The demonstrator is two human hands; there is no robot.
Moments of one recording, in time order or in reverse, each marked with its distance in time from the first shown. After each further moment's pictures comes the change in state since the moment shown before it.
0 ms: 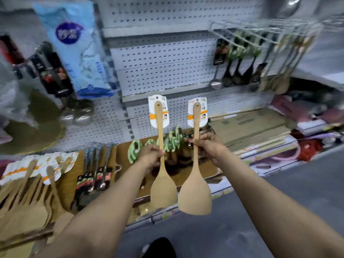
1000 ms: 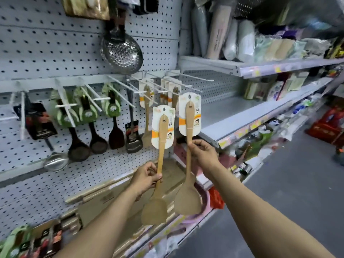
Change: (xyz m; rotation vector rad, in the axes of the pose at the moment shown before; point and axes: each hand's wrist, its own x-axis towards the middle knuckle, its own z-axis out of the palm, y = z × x) left_hand 0.178 0.206 0.634 0.155 -0.427 0.294; right_hand 0.270 -0.216 -0.564 0.057 0.318 -0.354
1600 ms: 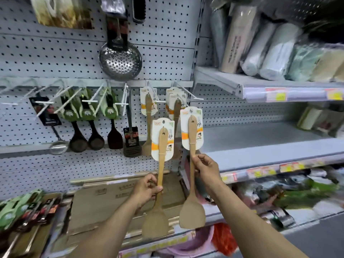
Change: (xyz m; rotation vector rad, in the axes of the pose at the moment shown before) left_hand 0.063 0.029 0.153 -0.039 0.375 -0.107; right_hand 0.169 0.022 -0.112 0.076 -0.356 0.067
